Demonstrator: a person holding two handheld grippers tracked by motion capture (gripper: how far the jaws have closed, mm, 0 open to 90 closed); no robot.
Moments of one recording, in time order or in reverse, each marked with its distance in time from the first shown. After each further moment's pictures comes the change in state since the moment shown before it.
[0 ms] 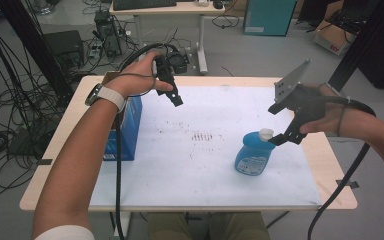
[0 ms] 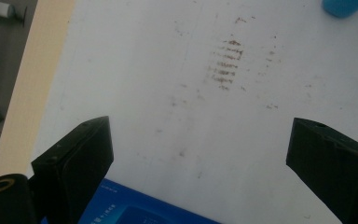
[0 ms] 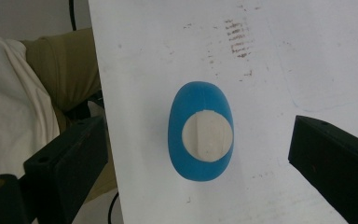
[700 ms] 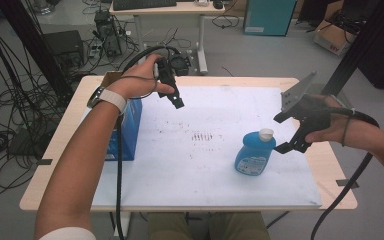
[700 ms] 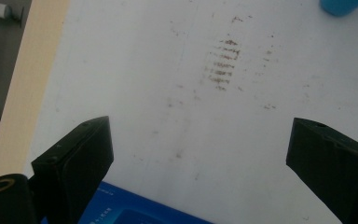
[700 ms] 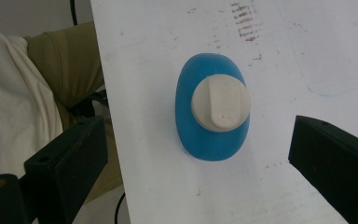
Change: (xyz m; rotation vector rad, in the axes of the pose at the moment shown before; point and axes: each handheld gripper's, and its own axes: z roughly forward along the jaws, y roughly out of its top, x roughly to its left) left arm -0.004 0.001 0.004 0.004 -0.001 0.003; right arm 0.003 -0.027 0.010 -0.015 0.019 0.032
